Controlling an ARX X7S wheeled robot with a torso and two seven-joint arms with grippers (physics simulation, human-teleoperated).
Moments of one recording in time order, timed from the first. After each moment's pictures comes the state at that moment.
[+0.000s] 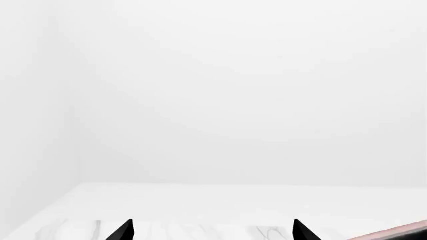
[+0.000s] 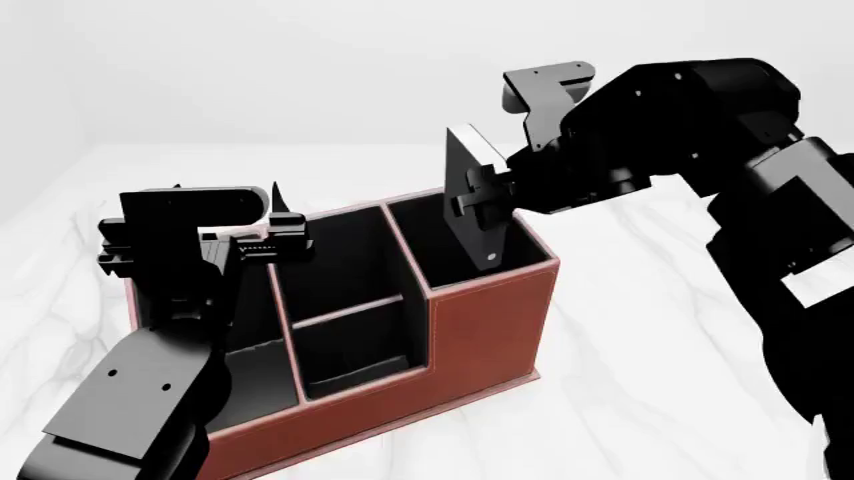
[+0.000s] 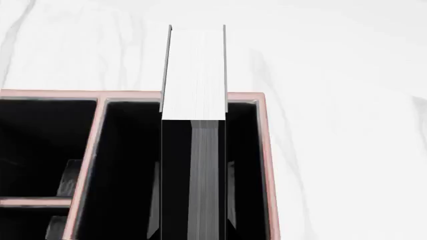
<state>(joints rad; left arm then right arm) -0.53 -0.28 0.12 0.36 -0.33 -0.71 -0.33 1.70 0.24 -1.20 0.86 1.46 1.11 0.16</state>
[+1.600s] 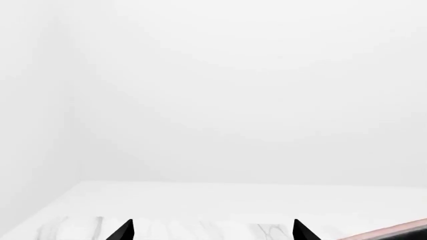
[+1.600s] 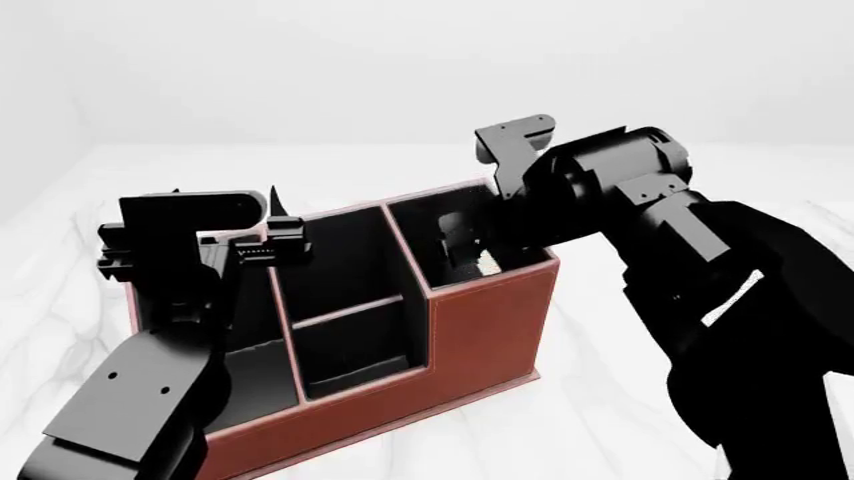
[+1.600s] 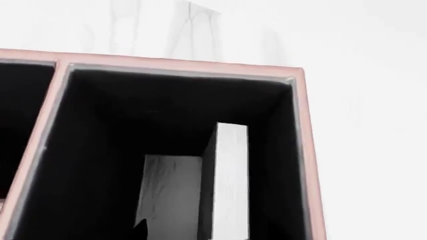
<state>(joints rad) -0.52 -0.30 0.13 0.35 -0.35 -0.68 -0.35 1.59 0.06 -1.33 1.14 1.25 0.92 -0.10</state>
